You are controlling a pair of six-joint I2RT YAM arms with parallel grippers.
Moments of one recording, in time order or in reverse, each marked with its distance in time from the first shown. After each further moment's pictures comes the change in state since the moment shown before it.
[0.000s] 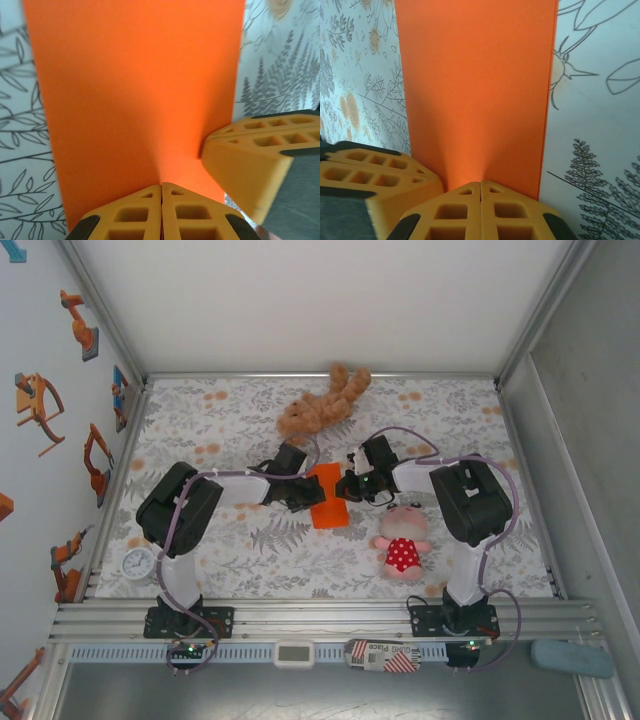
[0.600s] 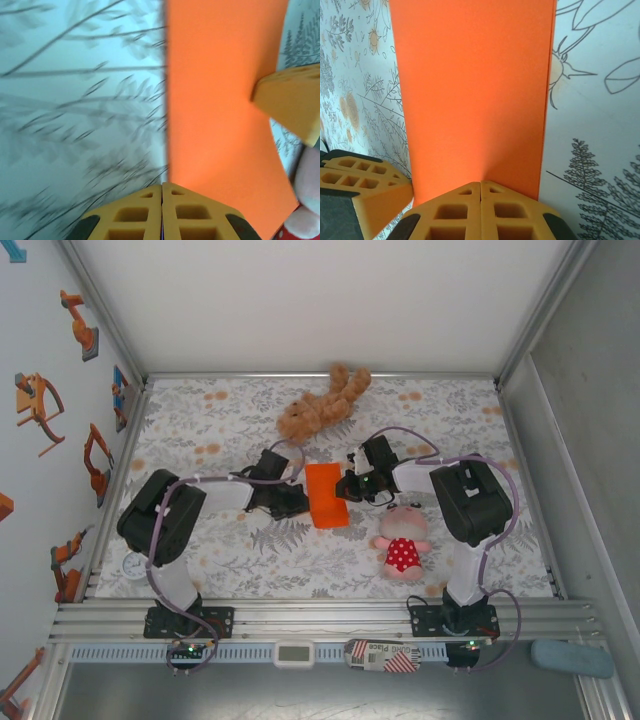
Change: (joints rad) left arm 0.082 -0.142 -0.167 -0.057 0.042 0.127; right arm -0.002 0.000 0.000 0.000 0.002 -0.001
